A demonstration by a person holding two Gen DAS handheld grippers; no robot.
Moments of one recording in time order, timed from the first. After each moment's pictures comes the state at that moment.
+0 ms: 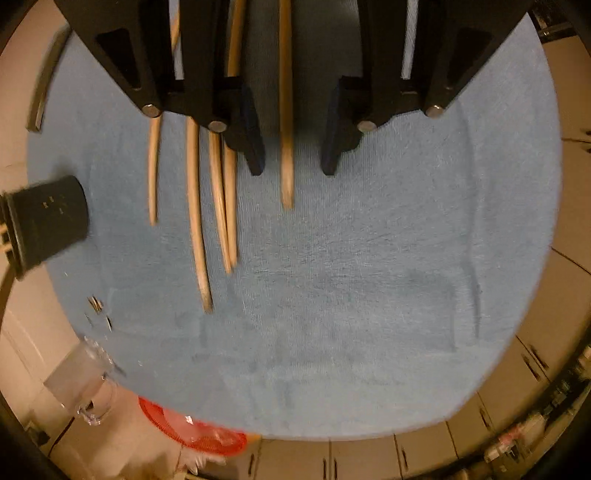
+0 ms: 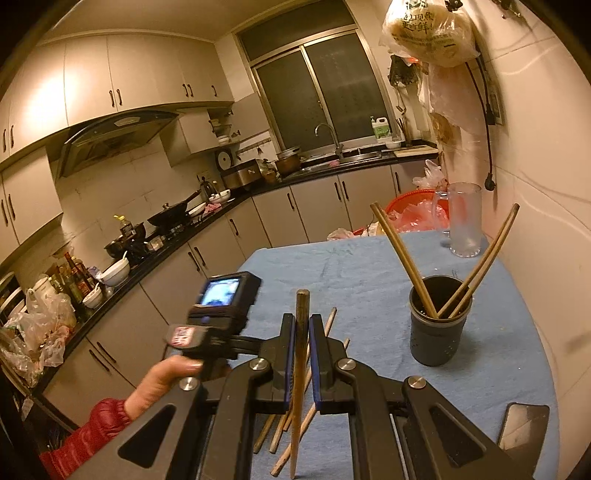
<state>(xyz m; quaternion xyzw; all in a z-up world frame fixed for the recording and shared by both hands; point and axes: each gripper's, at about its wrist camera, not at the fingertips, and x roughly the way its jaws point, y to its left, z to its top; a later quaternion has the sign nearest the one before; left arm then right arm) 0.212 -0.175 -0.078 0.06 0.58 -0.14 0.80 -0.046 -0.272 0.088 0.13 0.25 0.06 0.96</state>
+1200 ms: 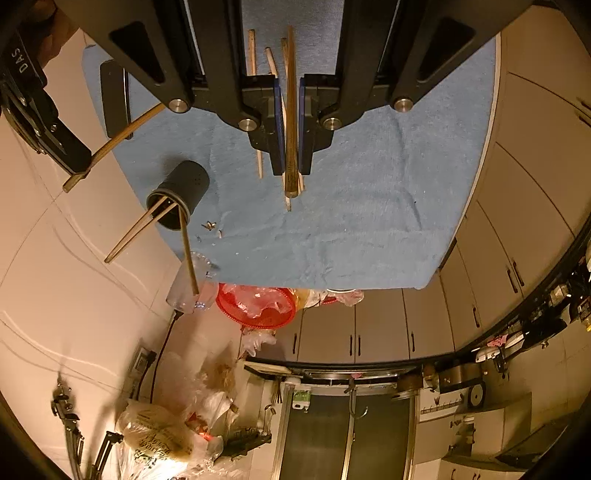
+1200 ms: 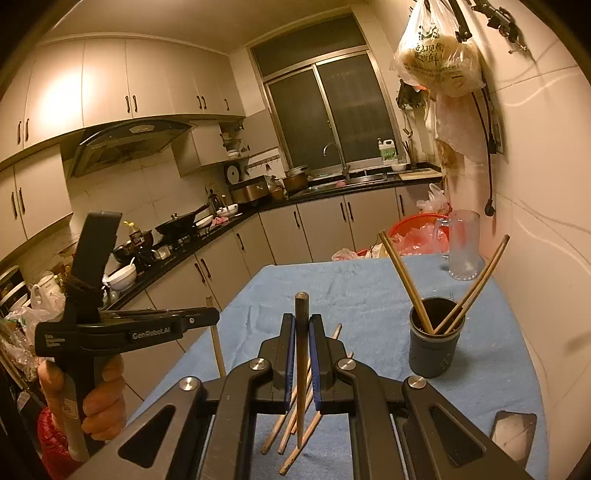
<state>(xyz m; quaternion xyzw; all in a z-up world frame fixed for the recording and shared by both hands) 0.063 -0.121 0.098 0.02 0.38 -0.22 0.90 -0.078 -0.261 0.111 0.11 0.21 0.06 0.97</state>
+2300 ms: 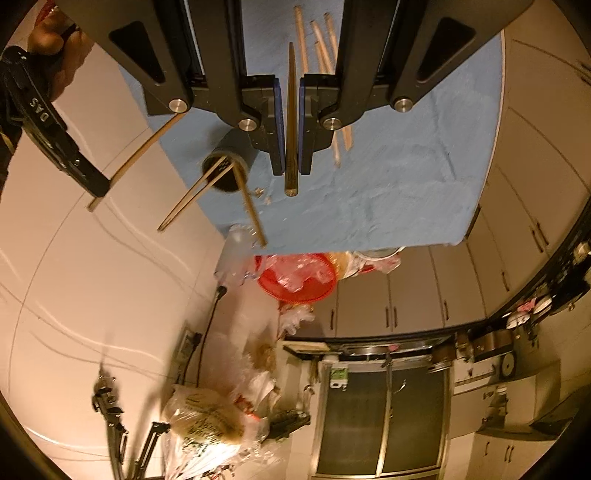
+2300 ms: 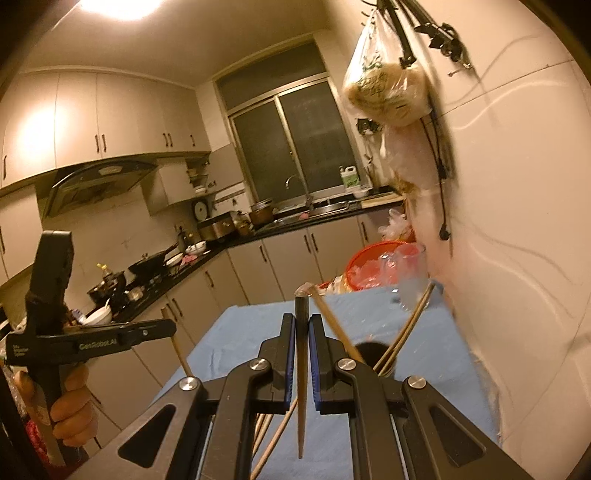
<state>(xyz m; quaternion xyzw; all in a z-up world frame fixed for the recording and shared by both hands) 0.057 -0.179 0.166 0.04 0.34 -0.29 0.89 -0.088 -0.346 0.159 0.14 0.16 -0.01 0.98</state>
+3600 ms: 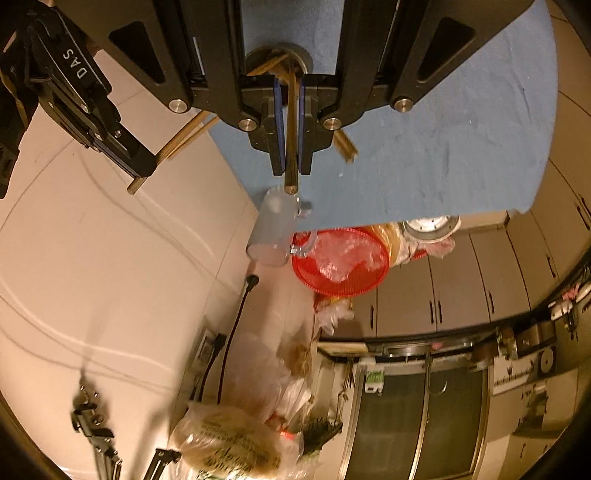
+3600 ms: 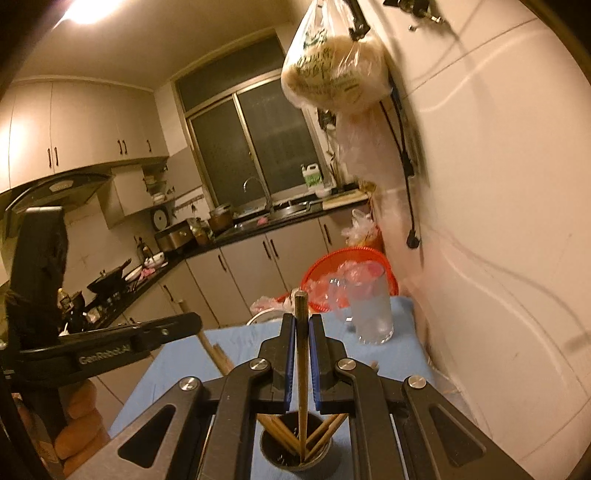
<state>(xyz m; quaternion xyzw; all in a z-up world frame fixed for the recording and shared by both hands) 0.153 -0.322 0.136 0.03 0.35 -0.33 0.88 0.024 -0.439 0.145 0.15 0.19 -0.06 0.97</state>
